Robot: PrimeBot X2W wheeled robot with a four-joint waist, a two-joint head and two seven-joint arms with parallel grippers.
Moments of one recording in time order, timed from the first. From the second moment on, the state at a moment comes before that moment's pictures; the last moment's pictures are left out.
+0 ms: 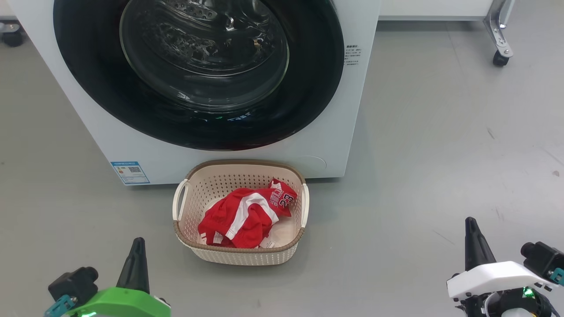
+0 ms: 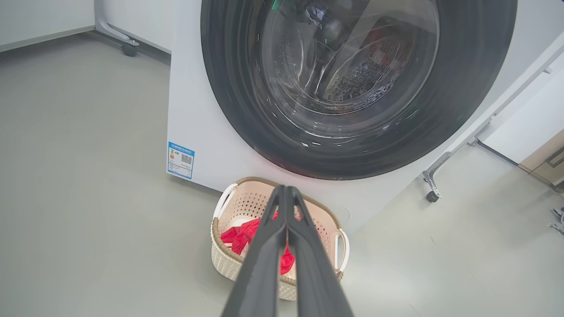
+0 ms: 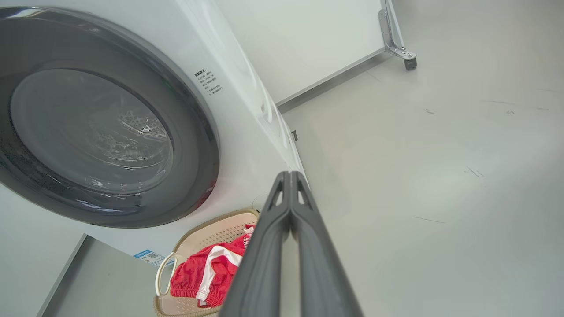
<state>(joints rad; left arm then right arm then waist) 0.03 0.05 -0.14 0.21 -0.71 -0.04 -0.16 0.08 -0.09 0.10 0.14 0.72 0.01 -0.14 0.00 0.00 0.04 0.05</state>
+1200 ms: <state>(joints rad) 0.00 0.06 -0.05 0.24 -1.18 -0.08 -0.03 0.02 -0.09 0.01 0.21 1.20 0.06 -0.04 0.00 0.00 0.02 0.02</state>
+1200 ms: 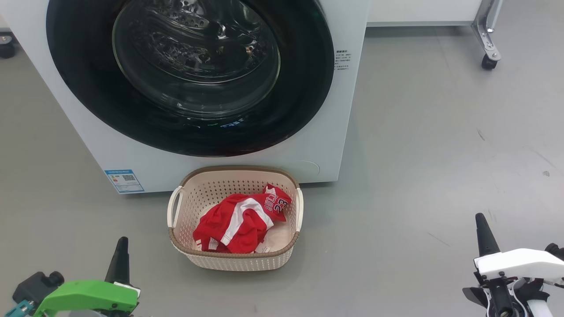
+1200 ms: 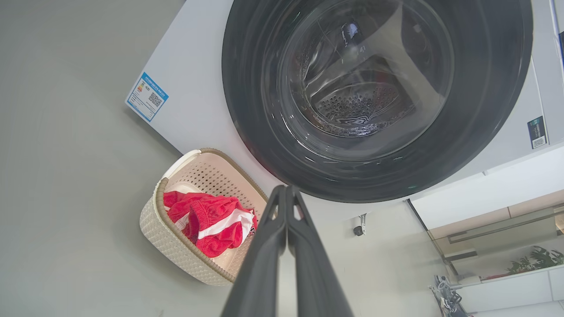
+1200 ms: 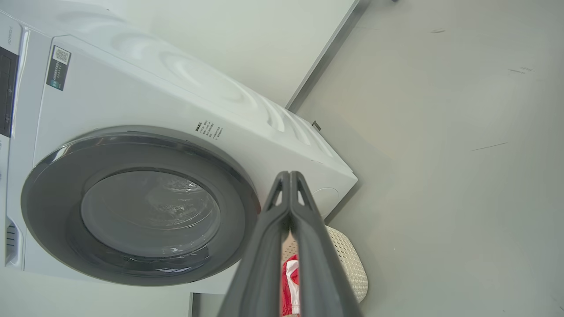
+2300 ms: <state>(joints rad) -0.05 0.06 0.03 0.27 -1.61 -0.12 0.07 -0.04 -0.08 -0.07 0.27 1.62 0.11 0.05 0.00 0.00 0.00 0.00</state>
